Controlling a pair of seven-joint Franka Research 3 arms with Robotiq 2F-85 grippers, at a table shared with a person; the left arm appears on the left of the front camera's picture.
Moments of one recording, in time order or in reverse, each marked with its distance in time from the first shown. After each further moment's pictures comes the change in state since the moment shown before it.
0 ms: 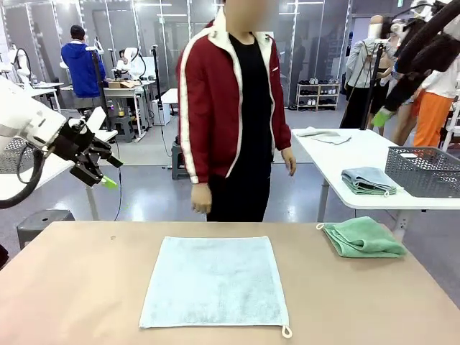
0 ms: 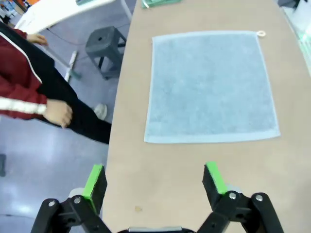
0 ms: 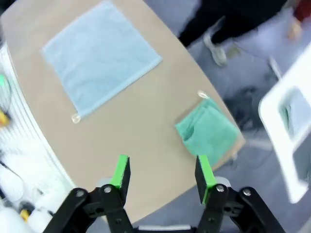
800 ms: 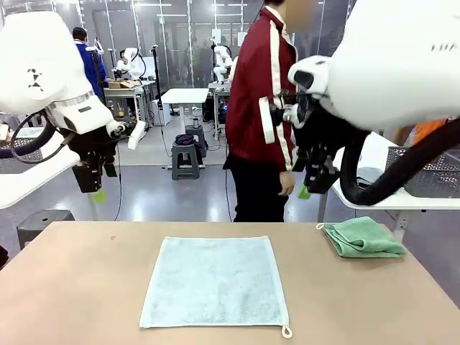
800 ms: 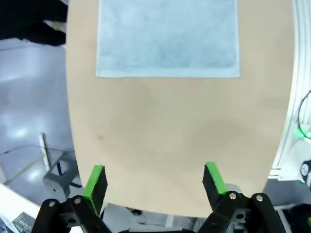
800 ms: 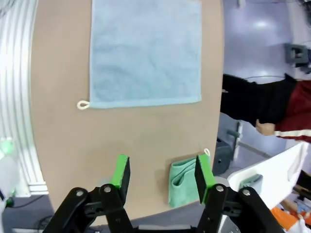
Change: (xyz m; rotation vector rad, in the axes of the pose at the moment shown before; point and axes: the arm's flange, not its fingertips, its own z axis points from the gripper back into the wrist) left arm 0.125 -0.081 -0.009 -0.098 0.614 -0.020; right arm 0.046 0.189 -0.106 -0.101 0.113 0.623
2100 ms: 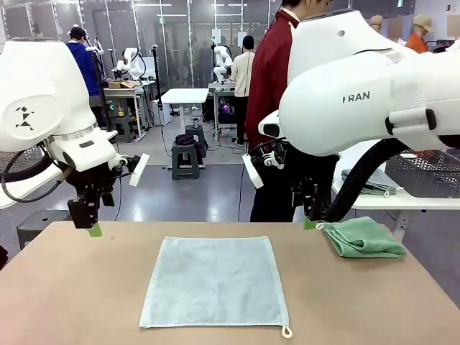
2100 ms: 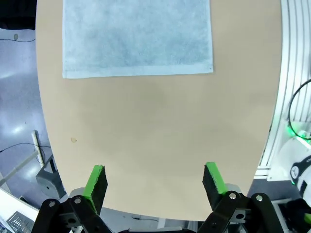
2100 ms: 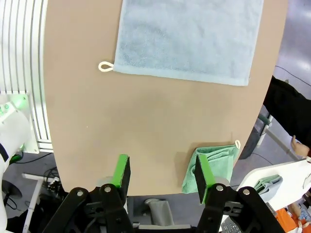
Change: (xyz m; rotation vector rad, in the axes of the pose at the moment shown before) left arm 0.008 -0.064 -0.030 -0.018 0.035 -0.019; right arm 0.013 -0.012 -0.067 0.214 0.218 0.110
